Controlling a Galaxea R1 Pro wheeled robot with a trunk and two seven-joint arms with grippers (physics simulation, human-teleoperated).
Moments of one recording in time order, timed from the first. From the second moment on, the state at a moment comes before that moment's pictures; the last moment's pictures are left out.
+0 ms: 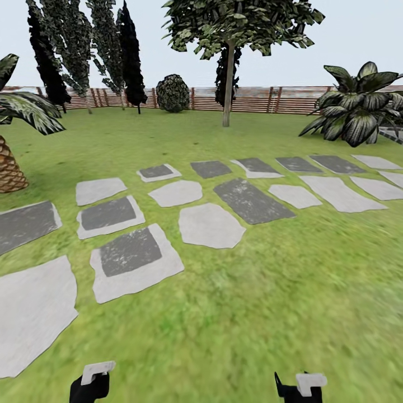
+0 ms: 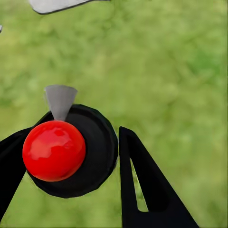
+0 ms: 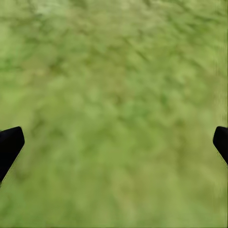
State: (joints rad) left arm -0.34 0.12 0.15 -0.33 0.01 -0.29 -0.03; right arm -0.31 -0.09 0.00 -0.24 0.01 -0.55 0.00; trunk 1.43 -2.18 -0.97
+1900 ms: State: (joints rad) left arm -0.34 0.12 0.15 -0.33 0.01 -0.29 -0.03; right arm -0.31 -0.09 0.00 -0.24 0.01 -0.55 0.00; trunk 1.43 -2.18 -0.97
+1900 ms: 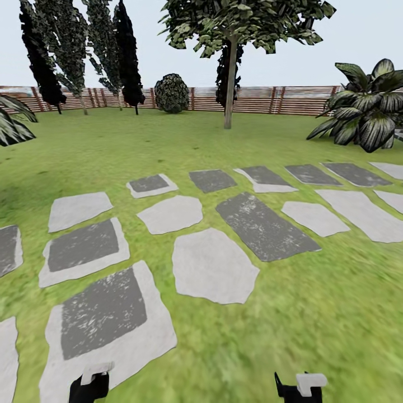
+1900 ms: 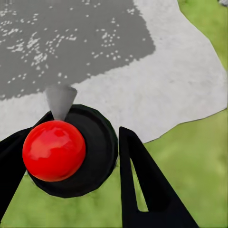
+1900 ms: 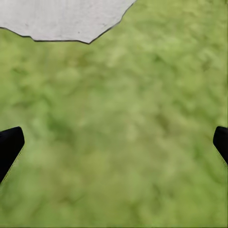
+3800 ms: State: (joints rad) left arm -0.34 0.12 0.15 -0.33 0.01 -0.29 -0.03; right arm -0.31 -0.09 0.00 -0.24 0.01 -0.55 0.00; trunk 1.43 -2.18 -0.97
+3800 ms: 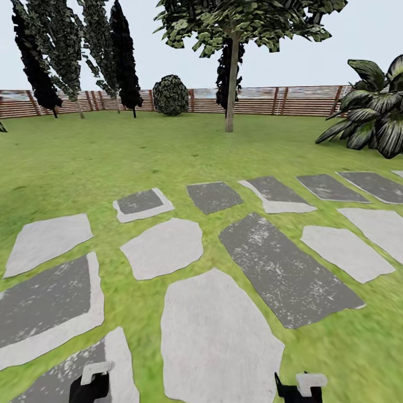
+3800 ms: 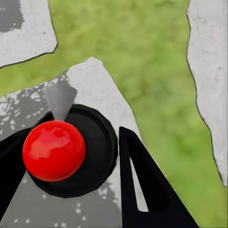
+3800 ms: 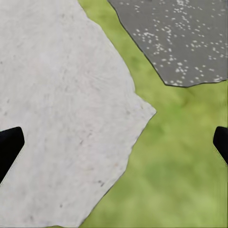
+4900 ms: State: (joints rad) left arm -0.34 0.12 0.15 -0.33 0.01 -0.29 -0.03; right arm -0.31 -0.09 0.00 -0.24 0.01 -0.55 0.00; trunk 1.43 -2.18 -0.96
